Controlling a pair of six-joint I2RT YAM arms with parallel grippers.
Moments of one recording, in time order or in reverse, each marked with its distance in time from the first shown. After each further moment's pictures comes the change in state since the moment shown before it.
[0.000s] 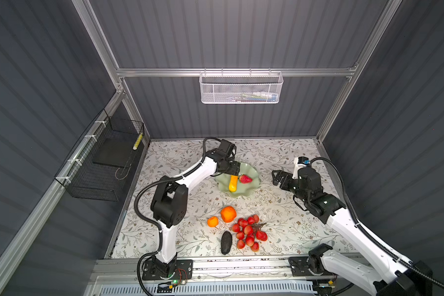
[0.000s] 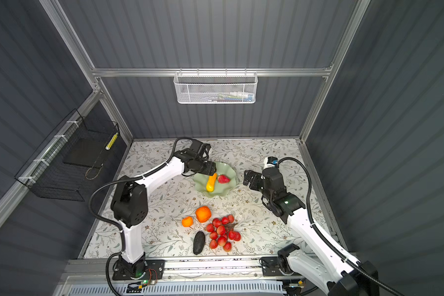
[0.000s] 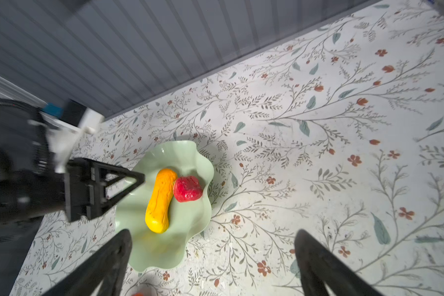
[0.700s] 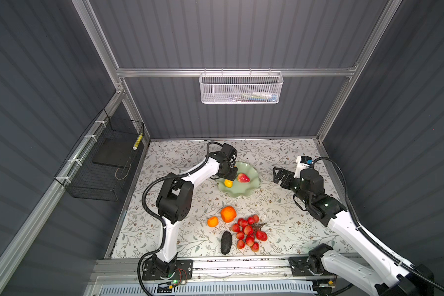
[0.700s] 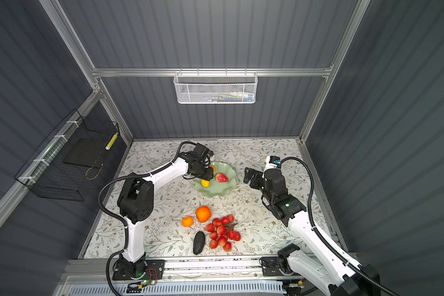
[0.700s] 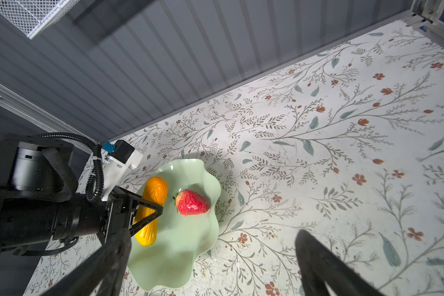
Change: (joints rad) left arm 0.000 0.171 0.063 -0.110 0.063 0.079; right arm -0.010 -0.054 -0.040 0.103 0.047 -0.007
